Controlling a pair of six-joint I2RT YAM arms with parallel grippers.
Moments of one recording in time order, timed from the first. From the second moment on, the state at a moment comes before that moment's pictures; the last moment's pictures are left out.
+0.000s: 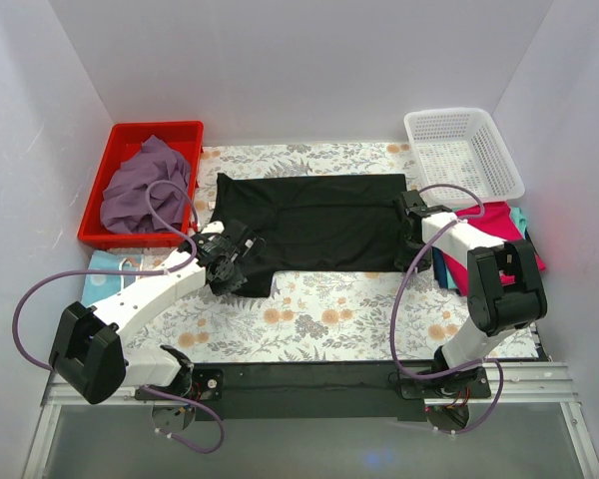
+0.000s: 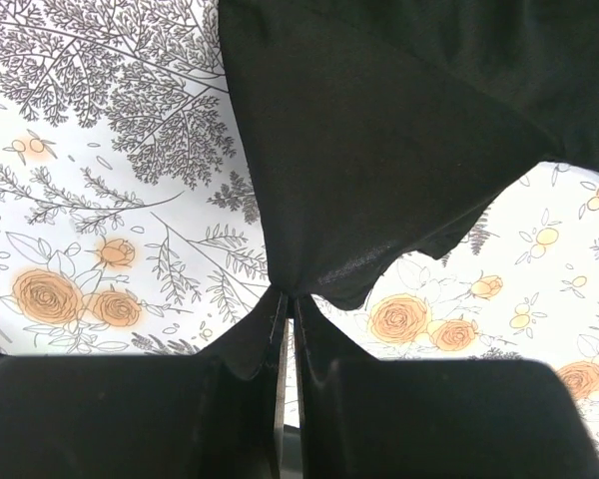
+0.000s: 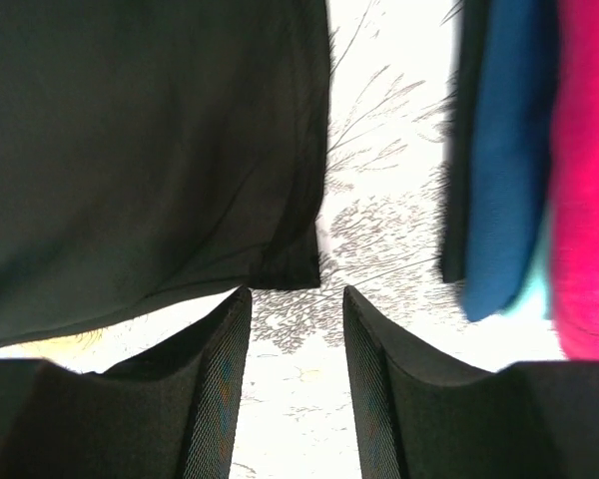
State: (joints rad) left arm -0.62 1.27 0.92 -0.93 -0.35 -0.97; right arm 0.27 1.64 1.02 -0.72 0.26 0.40
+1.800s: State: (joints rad) left arm -0.62 1.14 1.02 -1.18 -0.45 -1.06; right arm 0.26 1.49 0.96 -0.77 0.29 0.45
